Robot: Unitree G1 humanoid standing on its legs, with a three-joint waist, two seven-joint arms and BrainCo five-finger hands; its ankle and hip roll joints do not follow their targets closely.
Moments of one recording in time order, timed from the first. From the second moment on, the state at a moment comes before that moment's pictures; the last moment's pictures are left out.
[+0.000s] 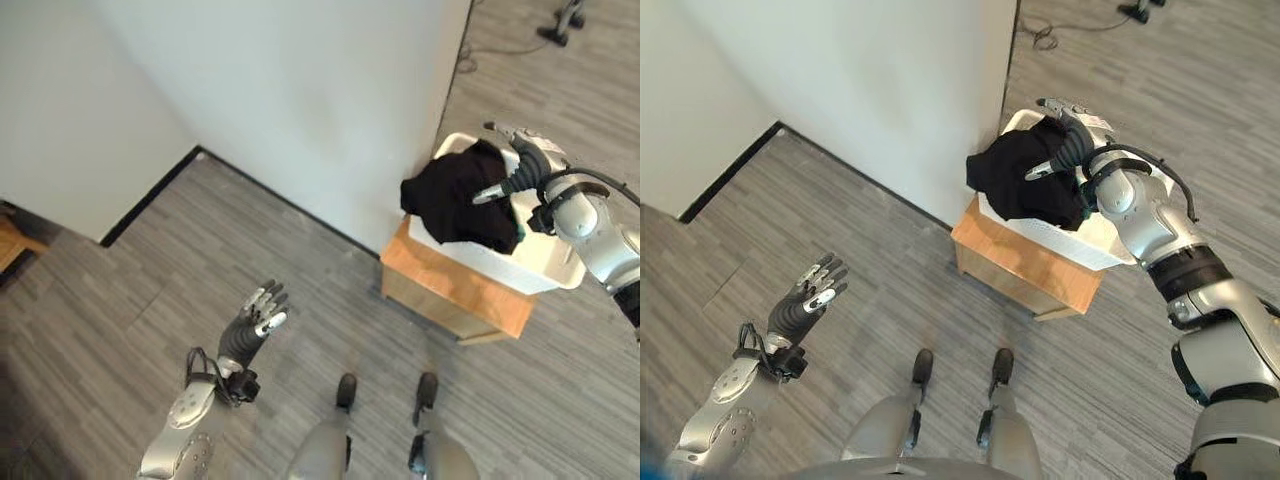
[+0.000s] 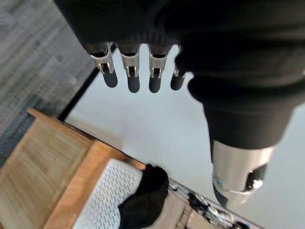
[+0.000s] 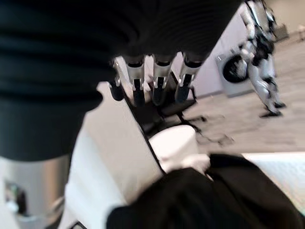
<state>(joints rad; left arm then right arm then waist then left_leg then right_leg) 0.20 0.55 -0.16 -0.06 -0.78 -0.10 -0.09 -0.96 -0.87 0.60 0.59 -0.16 -0.06 -0.09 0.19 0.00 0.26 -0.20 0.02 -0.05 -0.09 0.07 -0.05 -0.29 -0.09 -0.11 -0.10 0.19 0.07</state>
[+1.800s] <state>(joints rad) 0.11 0.55 -0.12 0.02 -0.78 -0.13 -0.02 -1.18 -0.97 0.63 0.67 -0.28 0.05 -0.17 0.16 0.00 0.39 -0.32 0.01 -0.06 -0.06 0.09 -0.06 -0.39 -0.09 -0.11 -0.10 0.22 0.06</state>
